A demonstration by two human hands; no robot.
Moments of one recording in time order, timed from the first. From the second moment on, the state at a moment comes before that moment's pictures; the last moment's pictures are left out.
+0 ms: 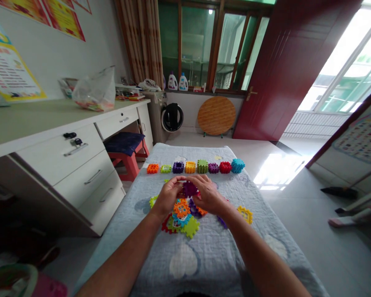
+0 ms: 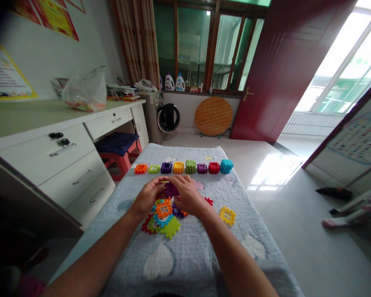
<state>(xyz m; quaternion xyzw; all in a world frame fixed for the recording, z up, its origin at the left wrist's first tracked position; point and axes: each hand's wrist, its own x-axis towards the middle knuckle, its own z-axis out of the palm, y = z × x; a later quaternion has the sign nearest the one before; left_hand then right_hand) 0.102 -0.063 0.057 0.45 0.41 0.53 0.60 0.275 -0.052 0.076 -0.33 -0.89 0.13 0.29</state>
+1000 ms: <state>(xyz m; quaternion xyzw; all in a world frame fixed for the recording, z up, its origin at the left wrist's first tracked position) 0.091 -0.061 0.029 0.49 0.42 0.54 0.54 0.264 -0.034 0.083 -0.41 -0.90 0.01 0.15</state>
